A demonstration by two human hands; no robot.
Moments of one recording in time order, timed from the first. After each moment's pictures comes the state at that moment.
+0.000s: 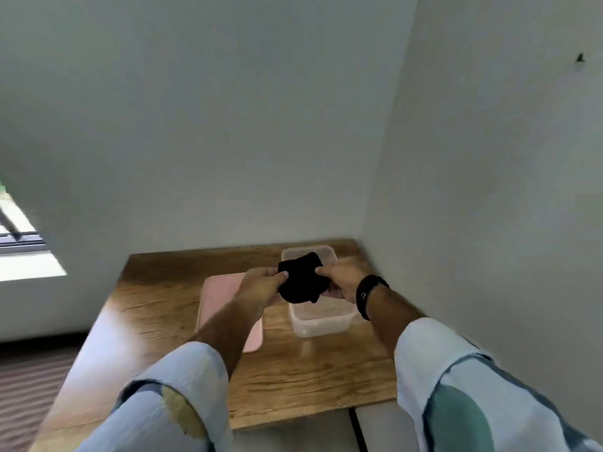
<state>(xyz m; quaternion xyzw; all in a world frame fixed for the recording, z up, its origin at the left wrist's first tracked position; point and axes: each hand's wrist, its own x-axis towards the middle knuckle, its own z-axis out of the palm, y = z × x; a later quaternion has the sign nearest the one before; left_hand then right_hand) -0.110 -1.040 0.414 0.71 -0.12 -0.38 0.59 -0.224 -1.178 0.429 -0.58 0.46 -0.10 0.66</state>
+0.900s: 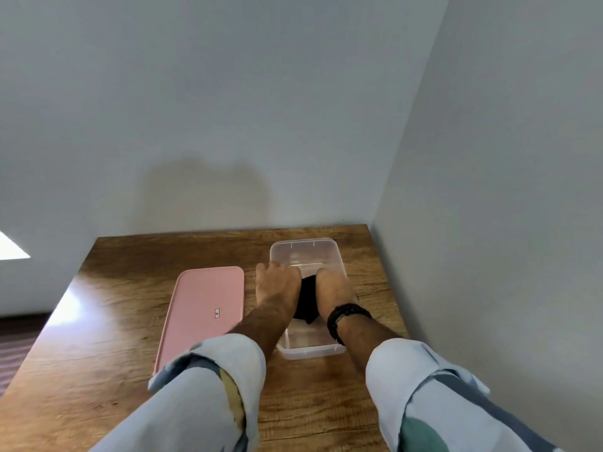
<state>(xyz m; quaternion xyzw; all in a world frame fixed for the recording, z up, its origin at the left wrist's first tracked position) -0.088 -1.161 0.338 0.89 -0.44 -0.02 -0.09 -0.167 -1.236 0.336 -0.78 0.51 -0.06 0.37</state>
